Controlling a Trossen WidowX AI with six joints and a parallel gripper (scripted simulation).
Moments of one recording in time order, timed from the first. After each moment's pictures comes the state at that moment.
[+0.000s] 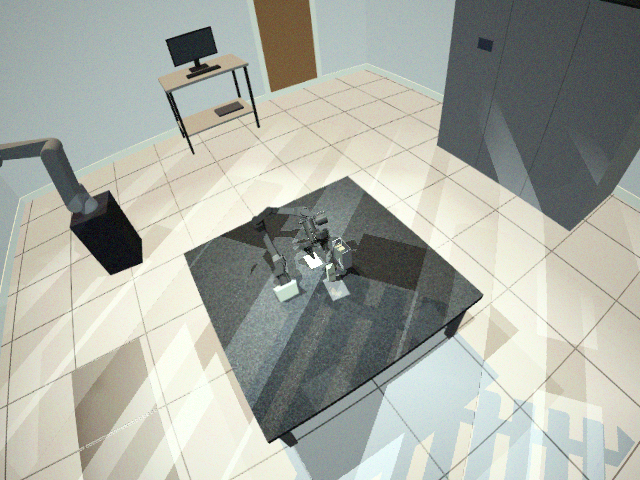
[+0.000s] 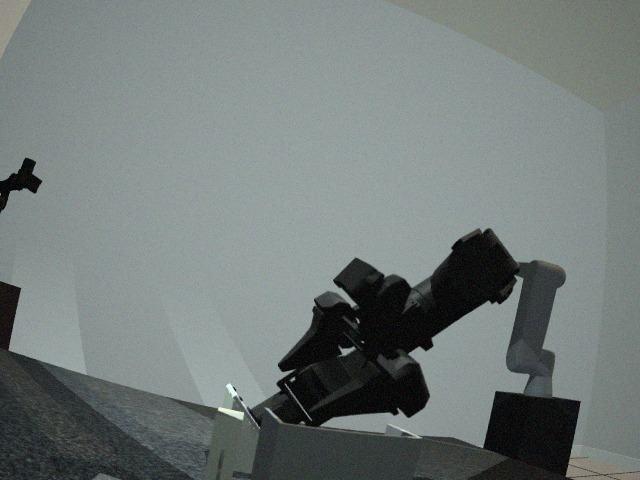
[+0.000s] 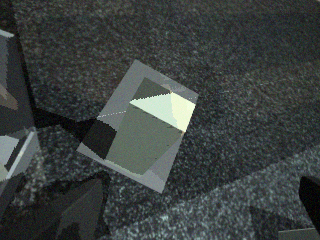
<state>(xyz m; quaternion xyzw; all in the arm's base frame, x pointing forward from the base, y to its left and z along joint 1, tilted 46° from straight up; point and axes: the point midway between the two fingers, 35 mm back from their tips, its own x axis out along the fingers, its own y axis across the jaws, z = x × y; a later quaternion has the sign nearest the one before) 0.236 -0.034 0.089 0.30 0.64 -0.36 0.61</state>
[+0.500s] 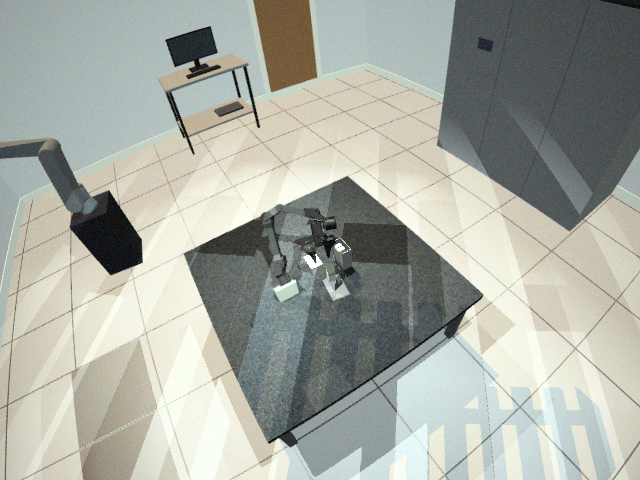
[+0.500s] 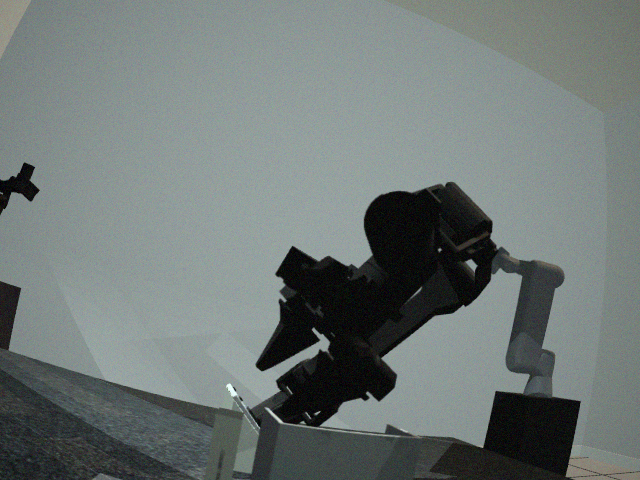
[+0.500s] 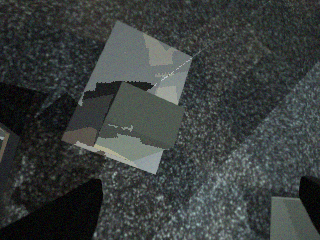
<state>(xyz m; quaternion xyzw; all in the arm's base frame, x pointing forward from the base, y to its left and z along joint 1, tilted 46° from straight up) 0.240 -0.055 0.068 0.36 0.71 -0.33 0.51</state>
